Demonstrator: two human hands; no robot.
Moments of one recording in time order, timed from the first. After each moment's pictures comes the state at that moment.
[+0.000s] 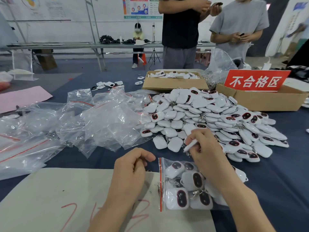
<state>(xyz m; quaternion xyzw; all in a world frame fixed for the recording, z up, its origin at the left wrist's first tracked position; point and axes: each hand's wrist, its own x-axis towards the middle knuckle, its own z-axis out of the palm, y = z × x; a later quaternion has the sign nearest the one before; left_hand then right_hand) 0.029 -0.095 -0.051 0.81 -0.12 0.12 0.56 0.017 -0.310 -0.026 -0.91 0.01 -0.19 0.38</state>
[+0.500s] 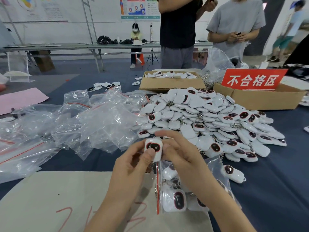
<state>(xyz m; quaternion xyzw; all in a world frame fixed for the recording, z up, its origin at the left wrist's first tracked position) 0.023 -0.104 -0.034 0.69 -0.15 0.06 0.70 0.002 -0.258 -0.008 -0.75 -0.12 -0.12 0.63</state>
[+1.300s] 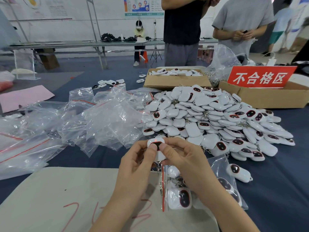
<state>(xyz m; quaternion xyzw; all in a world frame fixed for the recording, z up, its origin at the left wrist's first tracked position) 0.023 -0.106 -0.038 0.68 -0.12 0.05 0.72 0.004 -0.246 -0.012 -0.67 -0.03 -0.08 0.74</state>
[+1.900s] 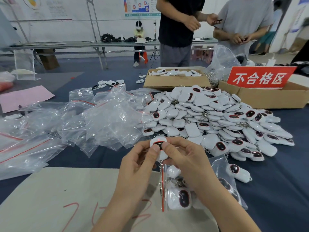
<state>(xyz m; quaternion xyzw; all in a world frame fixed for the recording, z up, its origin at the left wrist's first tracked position) 0.020 -0.107 -0.036 0.68 -0.15 0.06 0.72 0.006 -0.250 -0.016 -0.65 0.00 -0.08 0.76</state>
